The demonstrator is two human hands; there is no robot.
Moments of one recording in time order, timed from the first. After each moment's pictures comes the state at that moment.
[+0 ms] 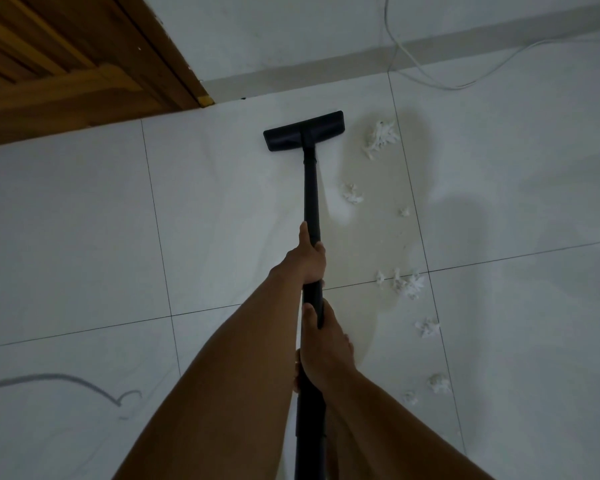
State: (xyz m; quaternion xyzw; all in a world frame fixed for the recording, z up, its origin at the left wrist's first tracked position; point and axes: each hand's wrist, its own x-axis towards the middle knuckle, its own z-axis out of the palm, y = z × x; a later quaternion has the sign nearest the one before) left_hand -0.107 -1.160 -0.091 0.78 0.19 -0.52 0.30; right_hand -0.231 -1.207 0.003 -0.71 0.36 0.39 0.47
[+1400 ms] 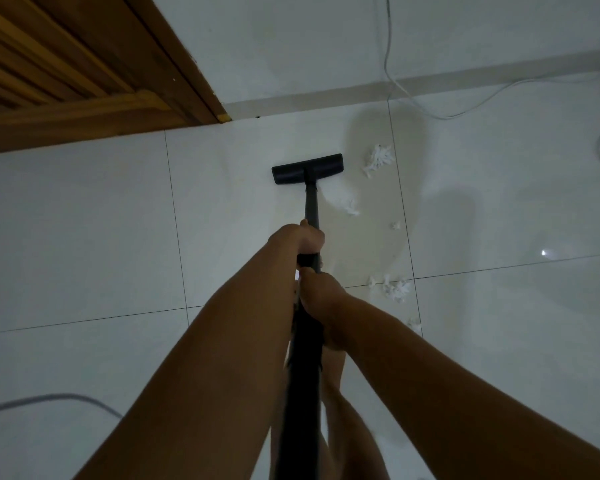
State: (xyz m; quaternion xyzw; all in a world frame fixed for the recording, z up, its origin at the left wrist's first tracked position) left_hand -0.025 -1.147 -0.047 0.71 0.23 -0.60 0.29; right_hand -0.109 -1.217 0.162 -0.45 0.49 0.49 0.56
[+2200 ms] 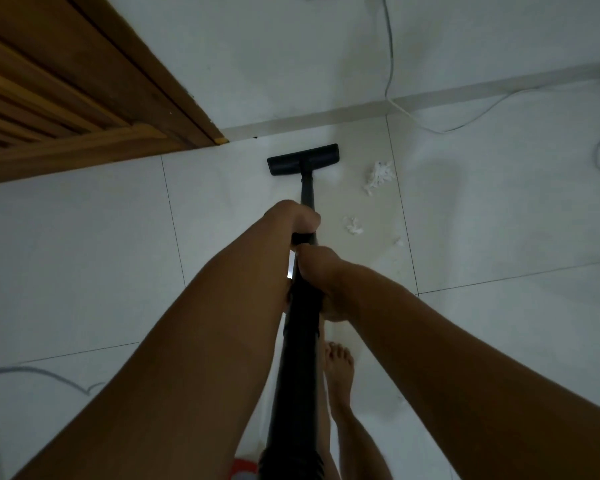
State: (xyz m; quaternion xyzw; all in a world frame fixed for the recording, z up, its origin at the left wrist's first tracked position) left_hand 0.103 -1.133 -0.023 0.70 0.22 -0.62 0.28; right_hand 0.012 -1.204 0.179 -0.37 0.51 0.50 0.59
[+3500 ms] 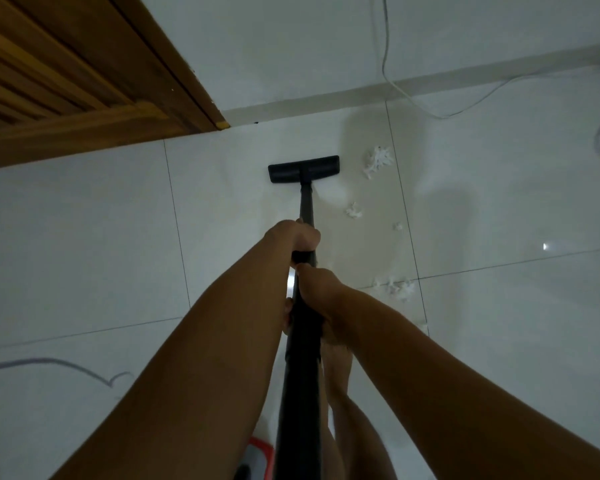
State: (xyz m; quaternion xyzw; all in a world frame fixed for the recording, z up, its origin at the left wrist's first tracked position) left_hand -0.002 -1.131 -0.037 0.72 0.21 -0.61 0.26; right_hand -0.089 -1.206 0.161 -0.39 0.53 0.50 0.56
